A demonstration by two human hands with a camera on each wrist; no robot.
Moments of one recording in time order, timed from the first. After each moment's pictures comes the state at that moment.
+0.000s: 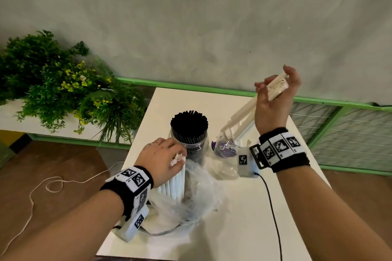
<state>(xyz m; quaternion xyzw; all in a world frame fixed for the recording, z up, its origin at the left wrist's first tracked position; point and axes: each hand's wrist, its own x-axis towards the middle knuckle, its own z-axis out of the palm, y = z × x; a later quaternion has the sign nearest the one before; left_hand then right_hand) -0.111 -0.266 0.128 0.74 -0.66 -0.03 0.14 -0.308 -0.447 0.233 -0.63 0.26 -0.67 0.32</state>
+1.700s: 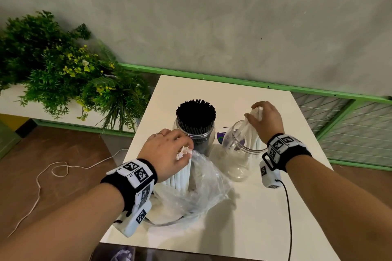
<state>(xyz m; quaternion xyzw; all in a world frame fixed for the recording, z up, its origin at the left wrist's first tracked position) -0.114 -0.263 0.125 0.73 -0.66 -0.03 0.16 -0.326 -0.510 0.123 -0.83 0.43 -0.33 0.14</state>
